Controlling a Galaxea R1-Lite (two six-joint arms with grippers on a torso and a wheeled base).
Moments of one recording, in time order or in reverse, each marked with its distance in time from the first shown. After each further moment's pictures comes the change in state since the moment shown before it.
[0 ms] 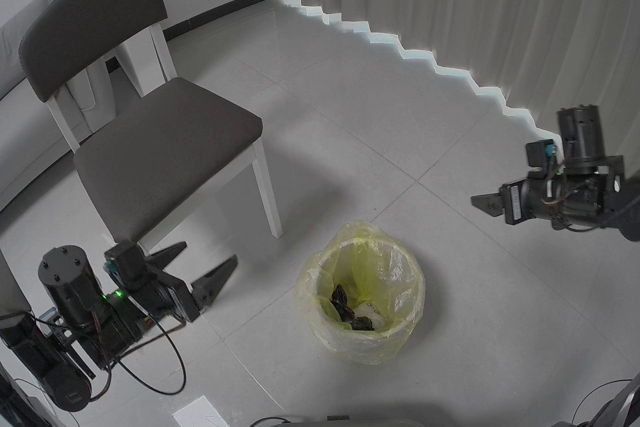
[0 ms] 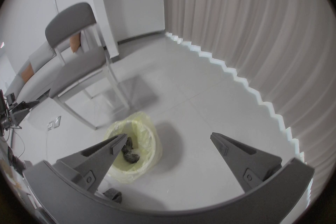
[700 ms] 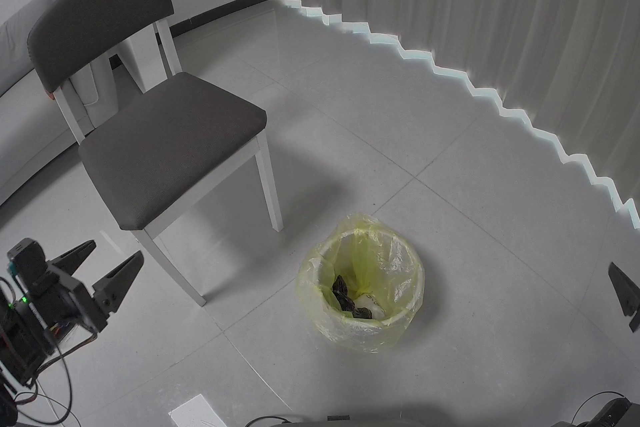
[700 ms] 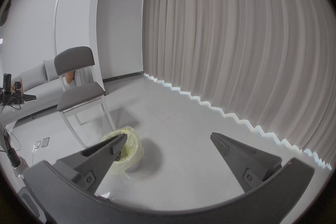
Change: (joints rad) left arm 0.139 -0.690 -0.082 0.787 0.071 0.050; right arm -0.095 -1.030 0.661 -0.047 -0.118 -0.005
